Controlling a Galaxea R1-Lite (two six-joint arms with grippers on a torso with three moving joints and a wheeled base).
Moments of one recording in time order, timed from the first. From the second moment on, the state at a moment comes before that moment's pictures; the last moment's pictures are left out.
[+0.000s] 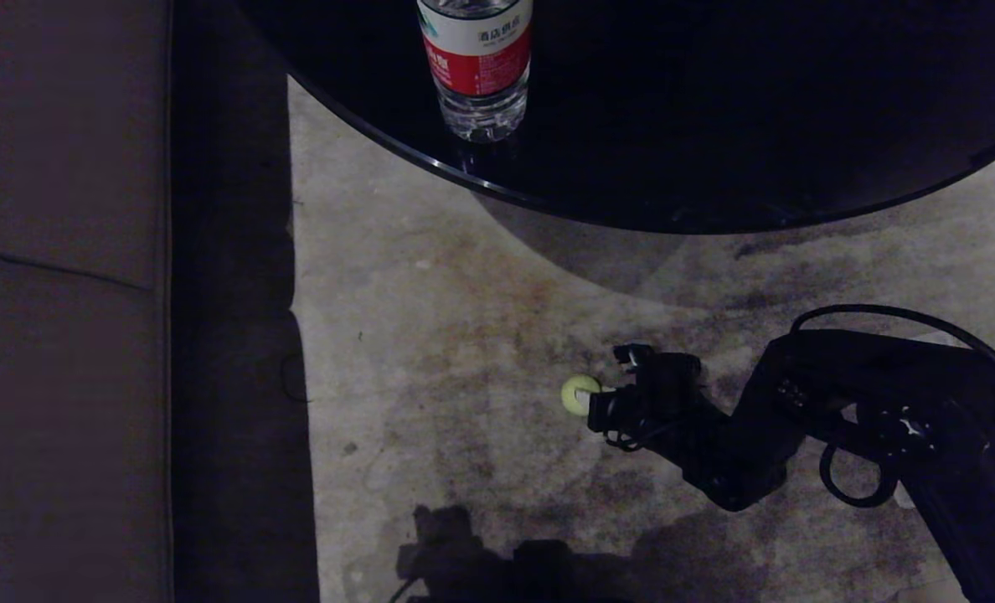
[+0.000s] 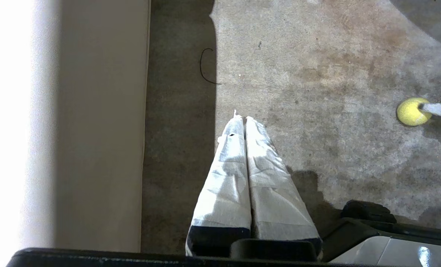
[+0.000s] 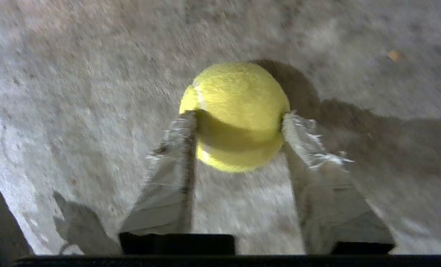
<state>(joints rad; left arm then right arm) 0.00 0.00 0.00 0.00 0.06 -0.11 0.40 2.51 -1.05 -1.06 -0.03 0.20</state>
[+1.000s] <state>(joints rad) 0.00 0.00 0.00 0.00 0.06 -0.11 0.41 2.50 -1.06 -1.06 0.01 0.14</state>
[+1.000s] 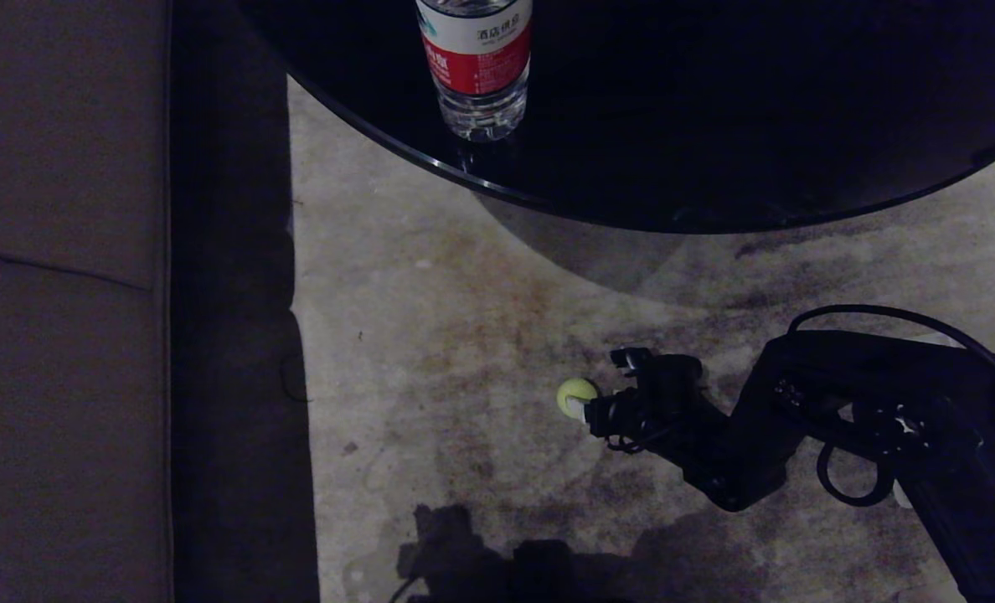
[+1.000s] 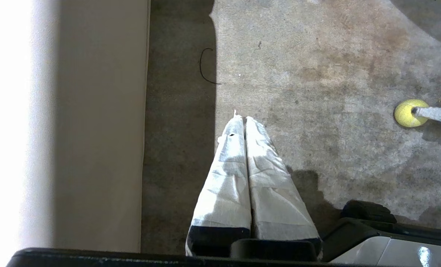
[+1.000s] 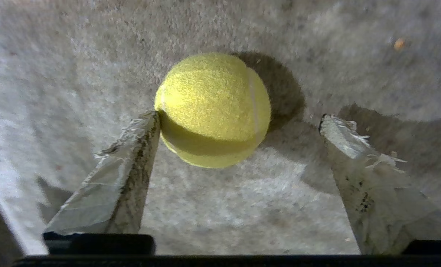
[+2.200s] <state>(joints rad) 0.00 0.00 0.00 0.00 0.06 -0.11 0.42 2.56 -1.17 -1.07 0.06 0.12</state>
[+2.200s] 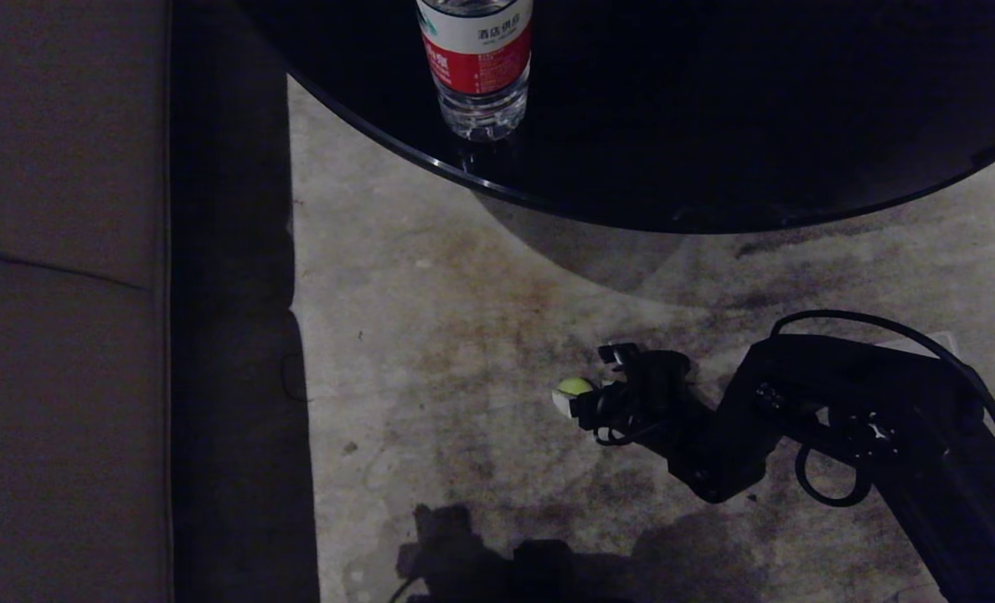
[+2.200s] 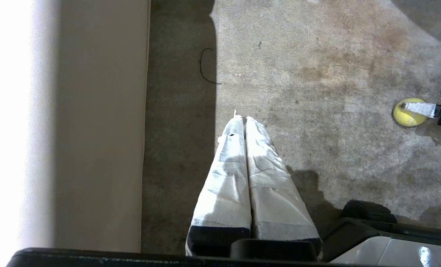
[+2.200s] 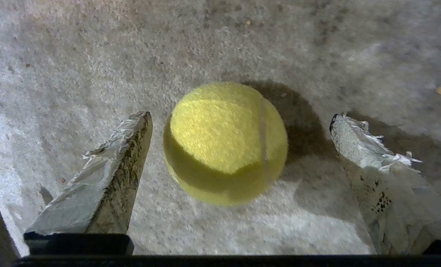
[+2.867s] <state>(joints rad) 0.00 0.00 0.00 0.00 0.06 -0.11 0.41 2.62 -1.21 -1.11 0.09 0.12</state>
